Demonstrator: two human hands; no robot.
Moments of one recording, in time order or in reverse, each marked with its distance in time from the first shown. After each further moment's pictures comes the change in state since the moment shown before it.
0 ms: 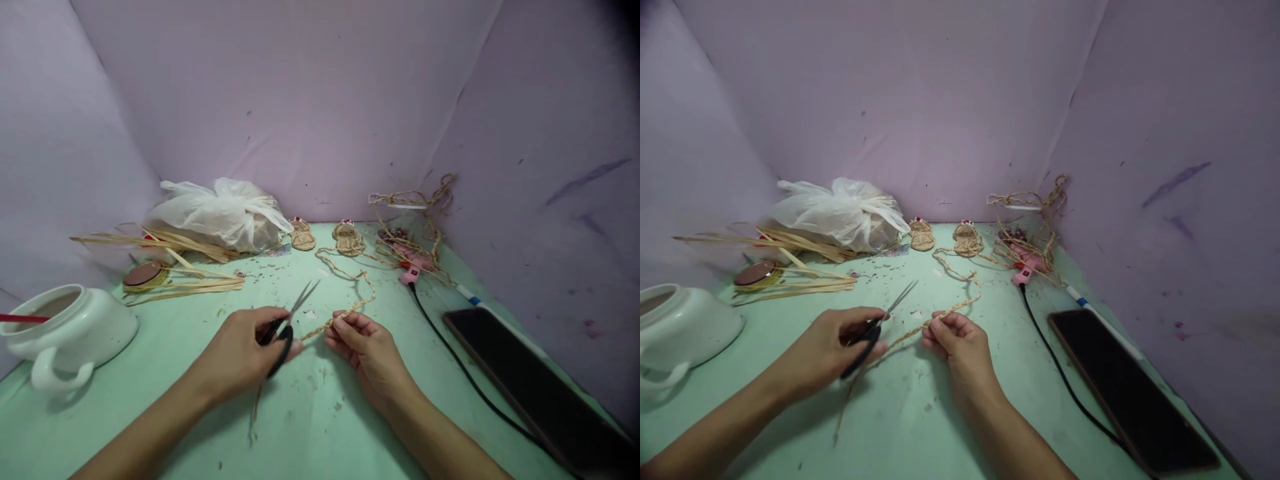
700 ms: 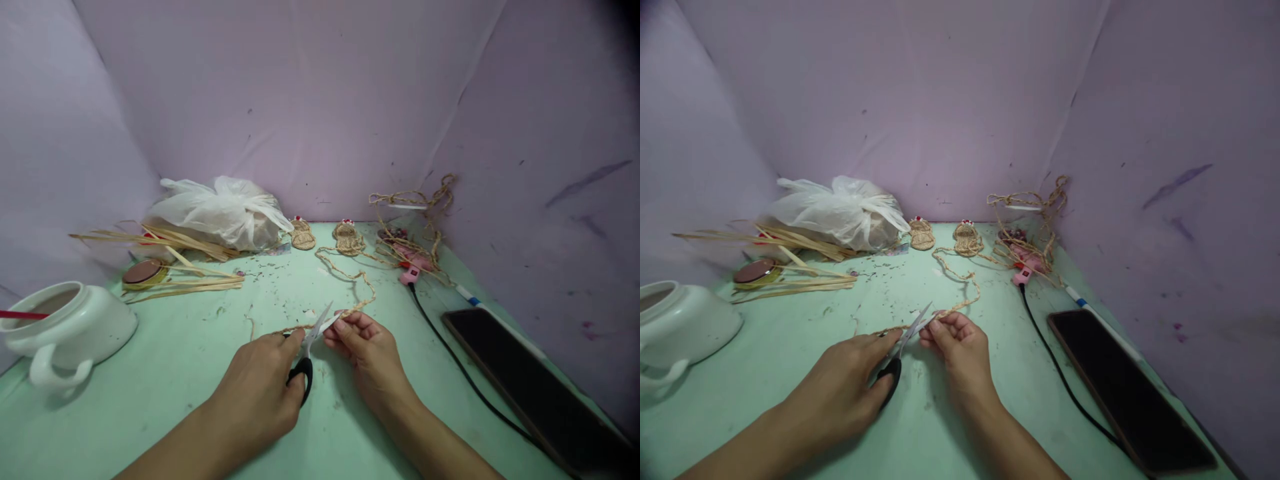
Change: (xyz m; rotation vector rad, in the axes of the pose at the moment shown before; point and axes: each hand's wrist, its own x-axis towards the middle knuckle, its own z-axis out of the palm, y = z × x) left_hand -0.012 -0.006 0.032 0.538 -0.055 0.208; right_hand -0.004 0.004 0.003 0.025 -0.002 -0.085
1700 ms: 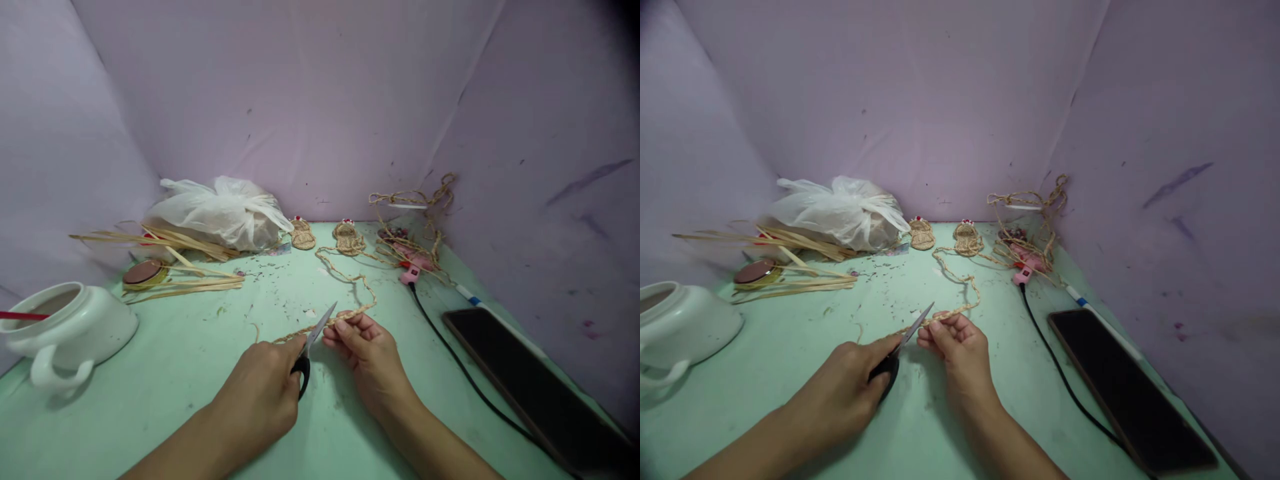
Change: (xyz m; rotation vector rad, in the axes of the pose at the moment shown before) left_hand 0.002 0.004 -0.004 -0.313 0.010 0.019; right_hand -0.002 -0.001 0.001 0.063 -0.010 -0.004
